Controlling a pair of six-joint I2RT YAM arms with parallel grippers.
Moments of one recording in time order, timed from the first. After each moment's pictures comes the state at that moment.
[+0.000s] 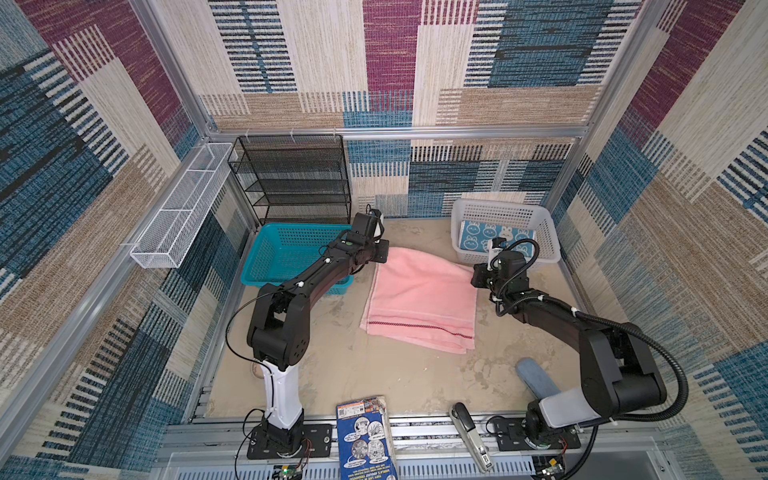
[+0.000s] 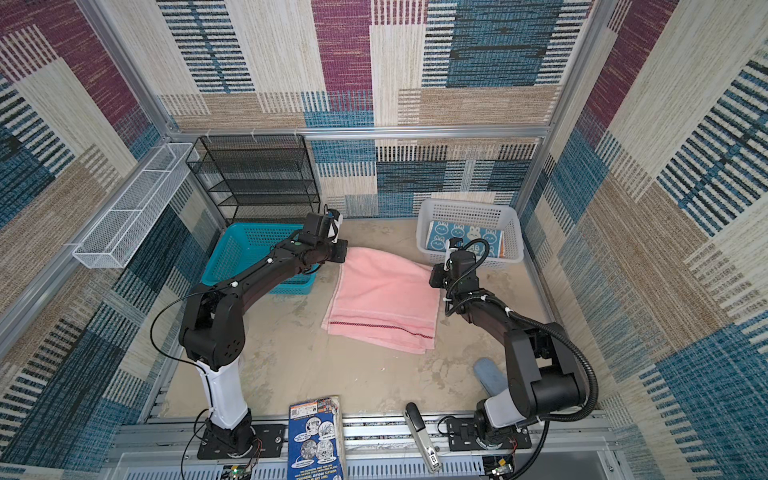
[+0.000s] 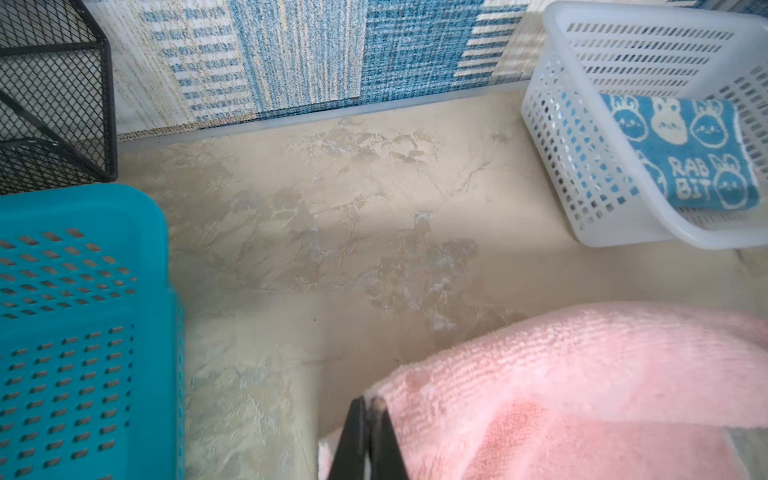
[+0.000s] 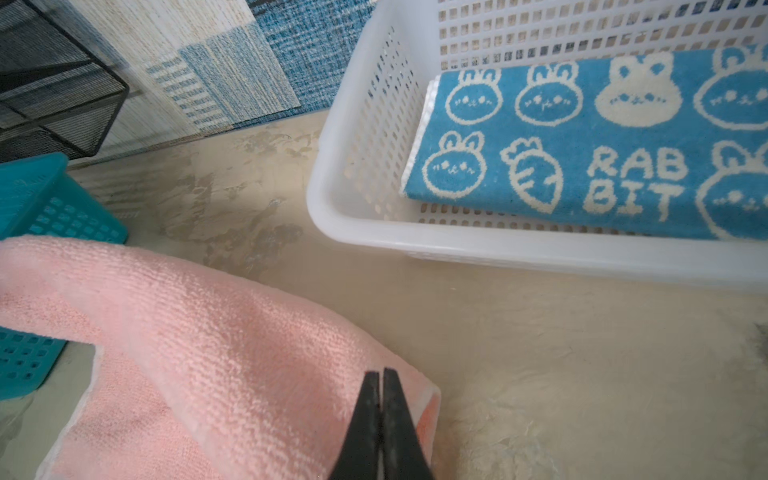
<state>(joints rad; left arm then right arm) -0.43 1.92 1.54 -0.37 0.03 -0.16 0.18 1.47 0.76 0.18 -0.08 0.30</state>
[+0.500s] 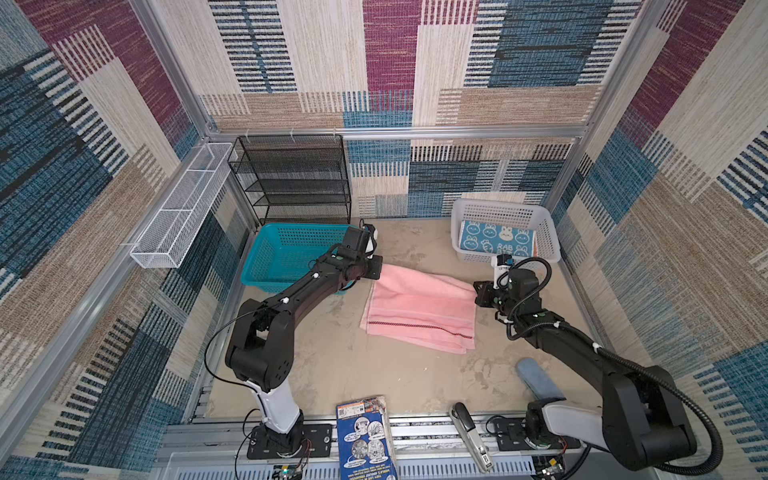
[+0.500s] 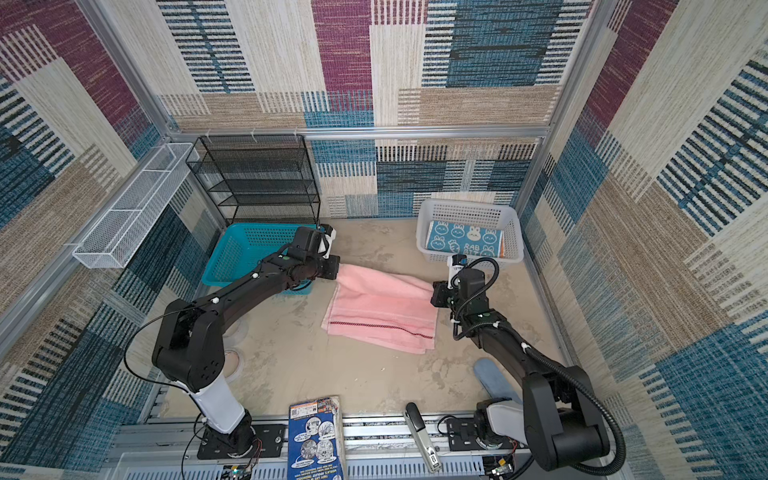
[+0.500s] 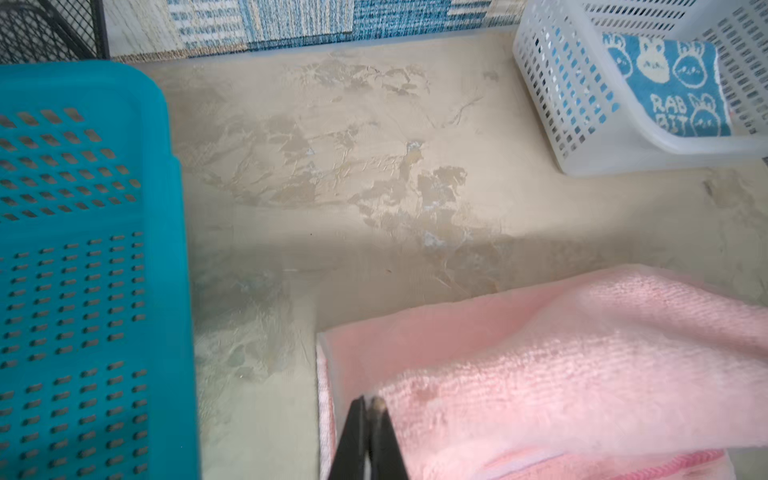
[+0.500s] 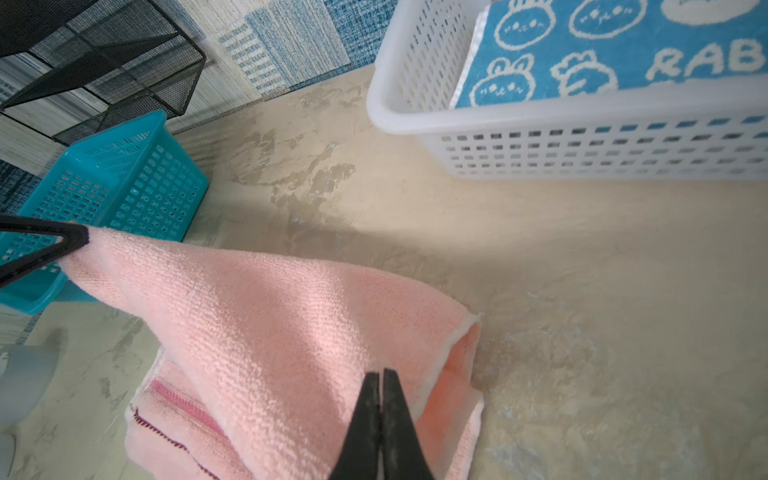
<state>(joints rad) -0.43 1.75 1.33 -0.40 0.05 -0.18 0.18 1.21 0.57 0.09 -0.22 0.36</state>
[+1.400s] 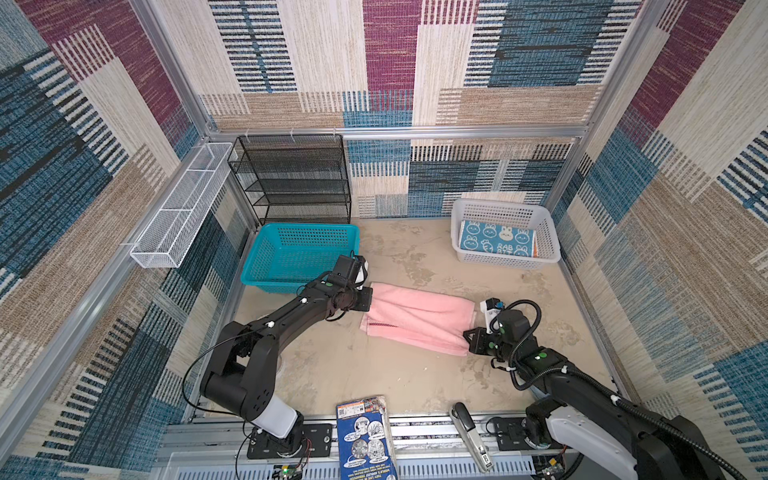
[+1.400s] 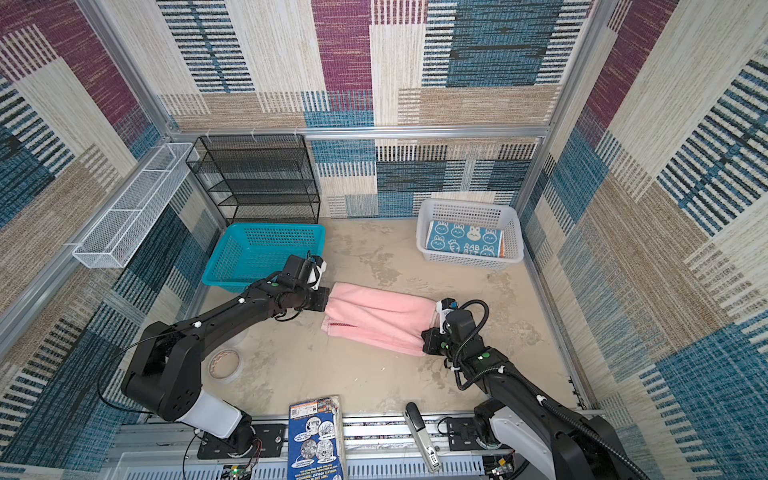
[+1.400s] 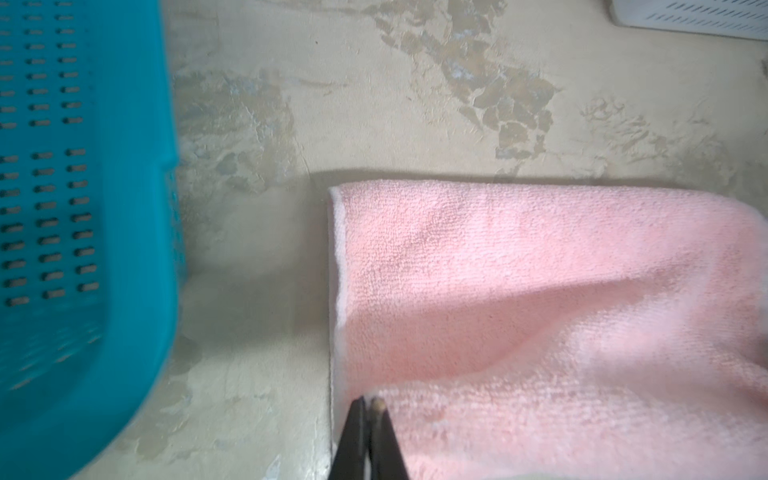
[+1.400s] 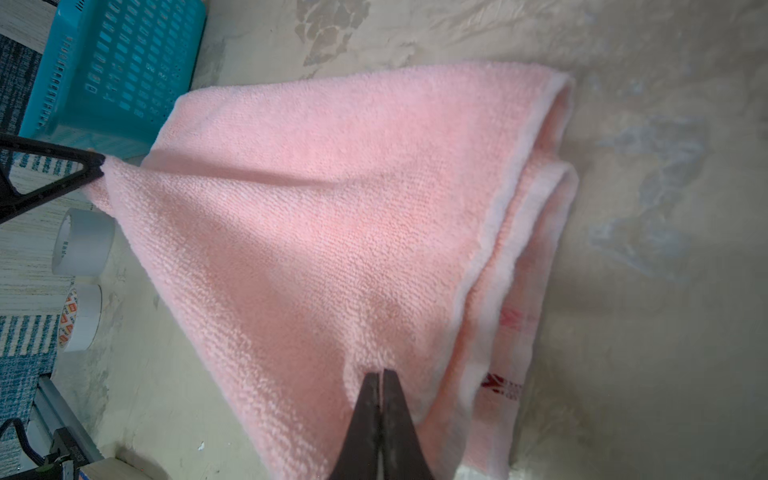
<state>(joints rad) -0.43 1.58 1.01 -0.42 0.09 -0.23 0.40 0.92 0.28 -0.10 -0.22 0.59</state>
